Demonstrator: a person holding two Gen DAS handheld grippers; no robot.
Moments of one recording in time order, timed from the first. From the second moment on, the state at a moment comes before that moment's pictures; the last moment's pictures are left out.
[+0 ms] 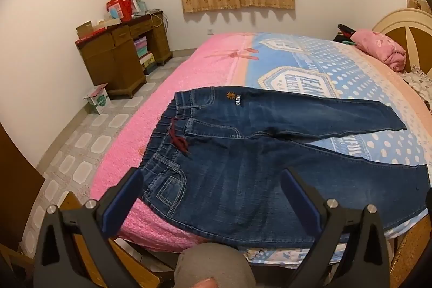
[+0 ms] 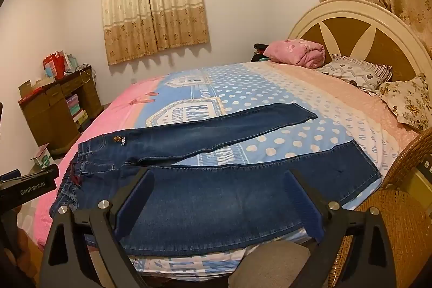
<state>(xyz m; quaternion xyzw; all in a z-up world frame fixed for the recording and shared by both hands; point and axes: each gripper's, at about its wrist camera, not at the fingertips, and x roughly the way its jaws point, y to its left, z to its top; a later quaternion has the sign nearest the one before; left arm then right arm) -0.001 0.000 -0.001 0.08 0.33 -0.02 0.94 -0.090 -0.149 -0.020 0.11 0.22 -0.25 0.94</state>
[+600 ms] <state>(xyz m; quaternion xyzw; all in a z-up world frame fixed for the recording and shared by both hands) 0.000 0.004 -0.011 0.07 0.36 -0.04 0.93 -0.090 -0.145 -0.023 0.11 0.22 -0.26 0.93</state>
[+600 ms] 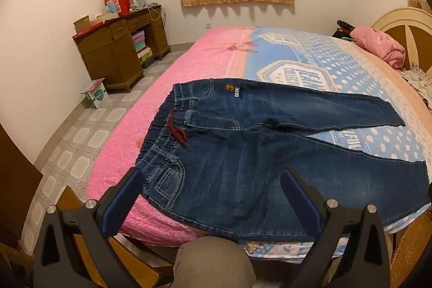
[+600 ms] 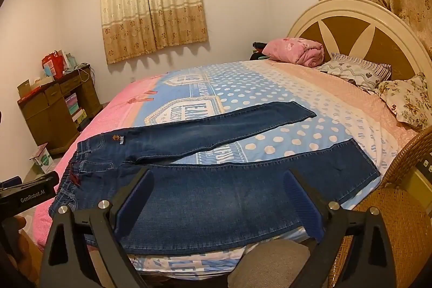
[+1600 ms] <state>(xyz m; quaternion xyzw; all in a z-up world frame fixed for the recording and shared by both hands) -0.002 0.004 -0.012 0.06 0.36 -0.04 0.93 -0.091 -0.152 -0.018 0.11 0.23 -0.25 0.93</state>
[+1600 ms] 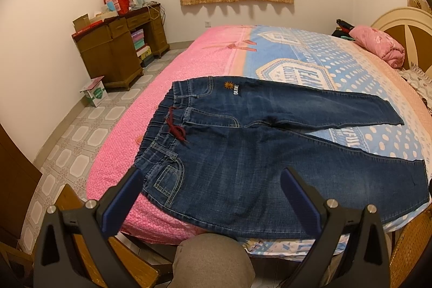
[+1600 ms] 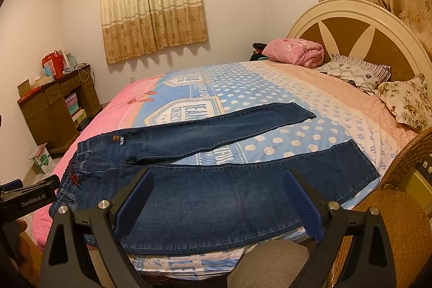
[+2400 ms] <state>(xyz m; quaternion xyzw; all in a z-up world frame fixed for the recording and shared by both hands) -0.002 0.004 -0.013 0.06 0.36 -0.04 0.93 -0.092 -0.151 -0.014 0.11 0.23 -0.25 0.93</state>
